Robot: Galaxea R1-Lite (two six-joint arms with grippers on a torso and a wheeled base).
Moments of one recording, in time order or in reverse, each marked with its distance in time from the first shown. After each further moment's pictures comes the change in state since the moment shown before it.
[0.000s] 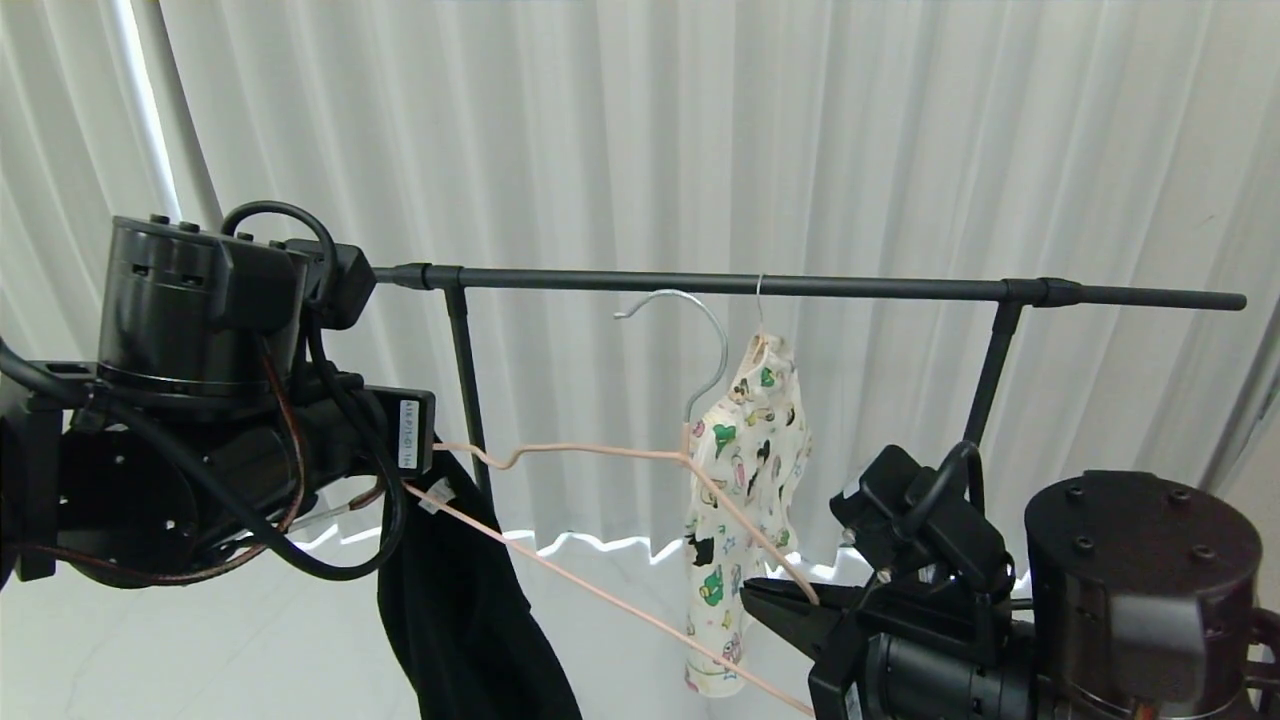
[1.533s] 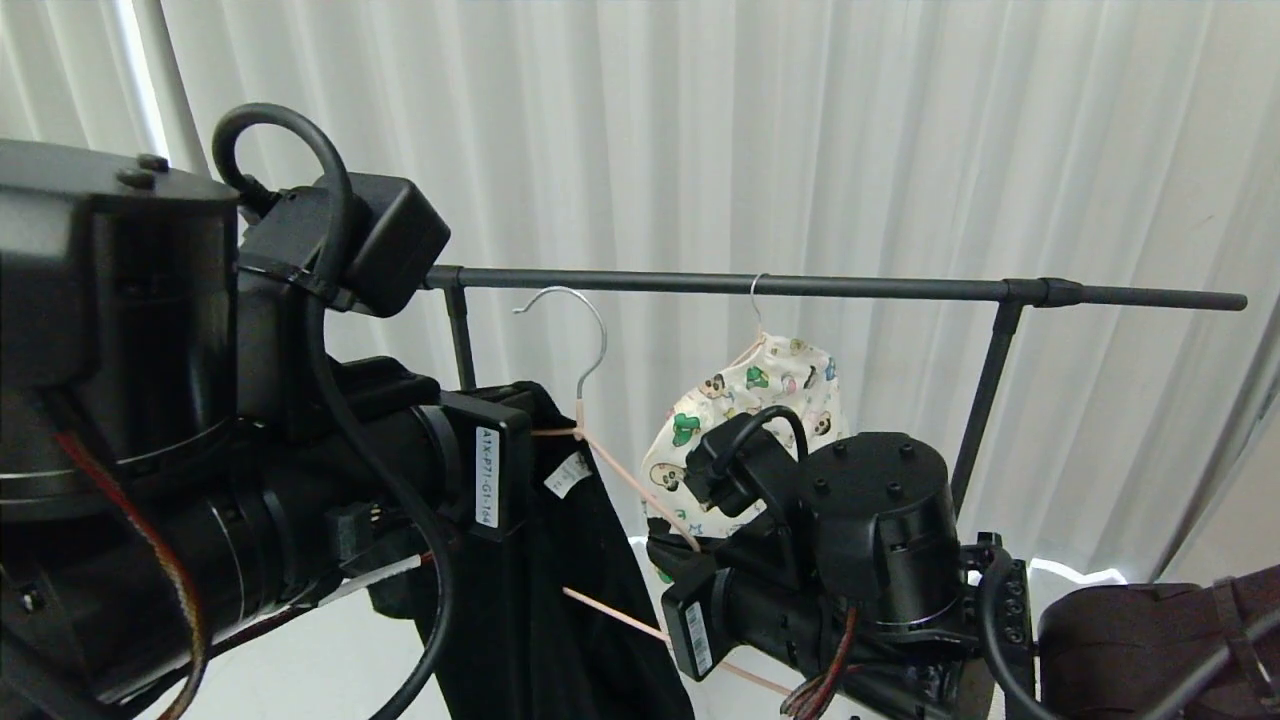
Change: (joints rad) left arm -0.385 -0.081 -0.053 0.000 -0.011 -0.035; right arm 0.000 0.266 -0.260 -0.008 -0.059 0.033
